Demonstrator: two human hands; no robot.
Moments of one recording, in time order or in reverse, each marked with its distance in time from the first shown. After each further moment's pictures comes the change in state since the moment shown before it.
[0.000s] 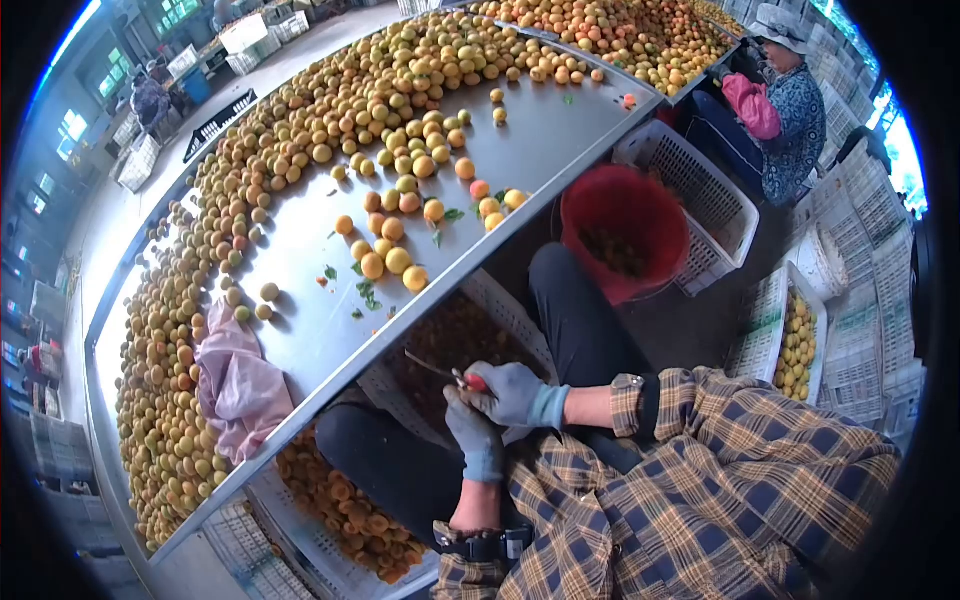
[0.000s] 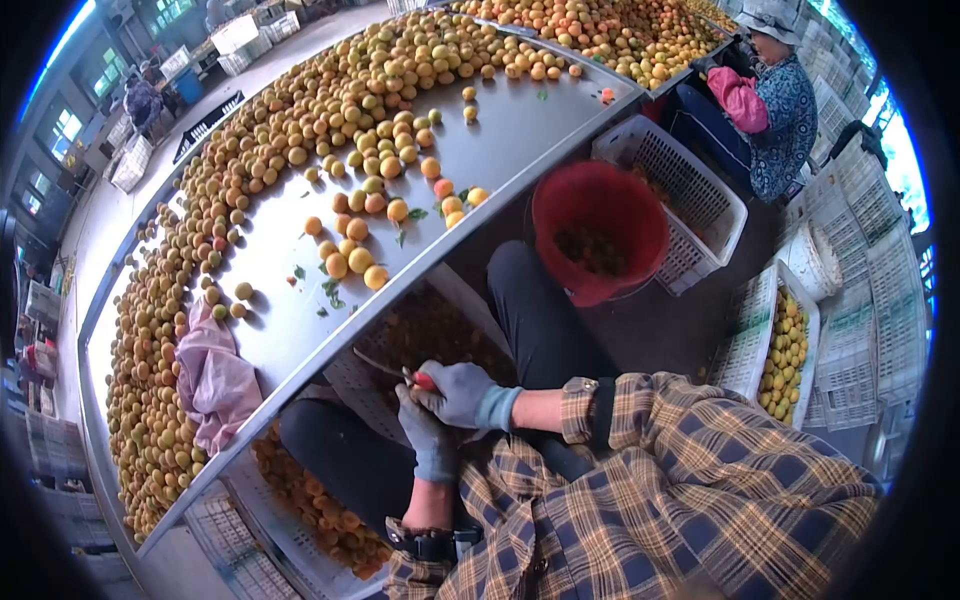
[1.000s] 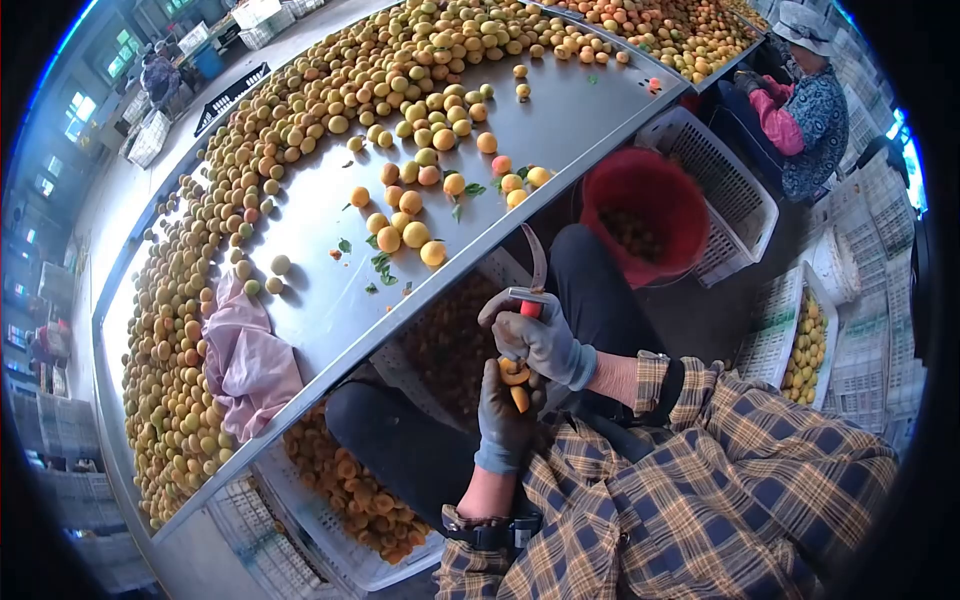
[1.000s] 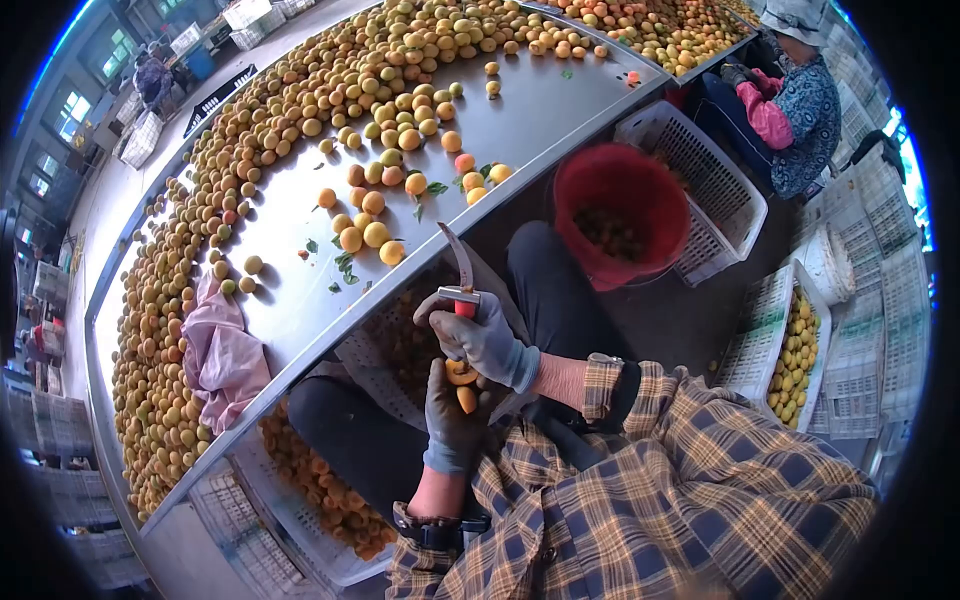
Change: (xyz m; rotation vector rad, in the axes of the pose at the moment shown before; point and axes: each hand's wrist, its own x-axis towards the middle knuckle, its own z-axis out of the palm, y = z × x) left_hand -0.014 0.013 0.008 -0.784 -0.311 -0.624; right_hand 0.033 -0.041 -0.047 1.170 0.031 0.179
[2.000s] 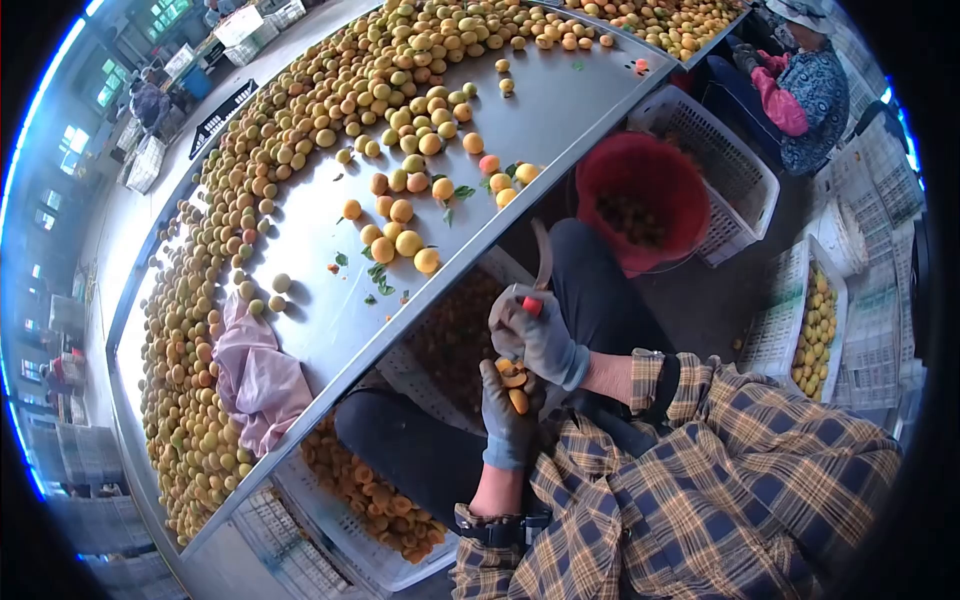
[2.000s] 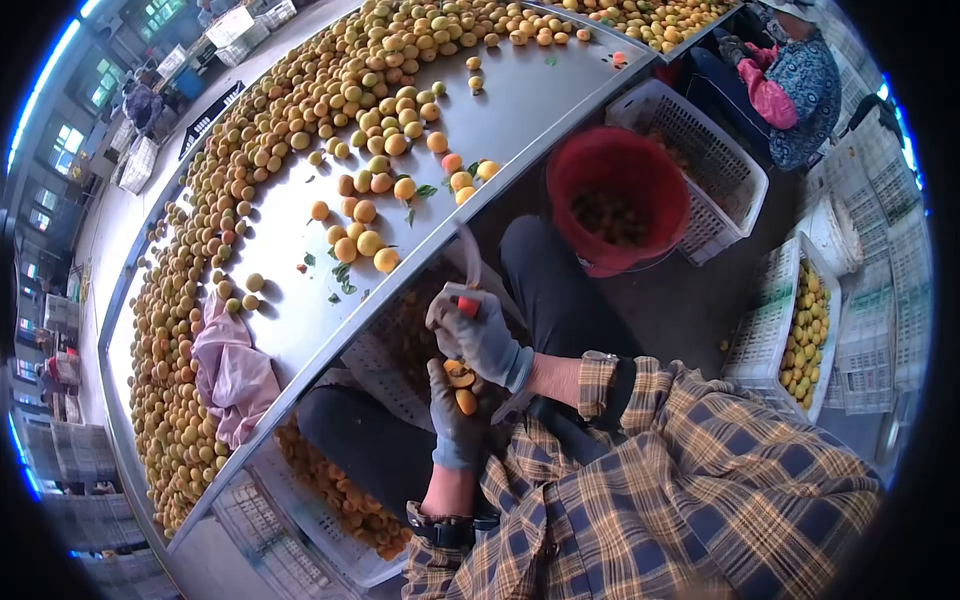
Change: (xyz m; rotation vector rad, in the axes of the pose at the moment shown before) left_hand 0.023 -0.003 -0.043 0.014 -0.423 -0.040; right_hand 0.000 0.011 -0.006 0.085 0.077 -0.125
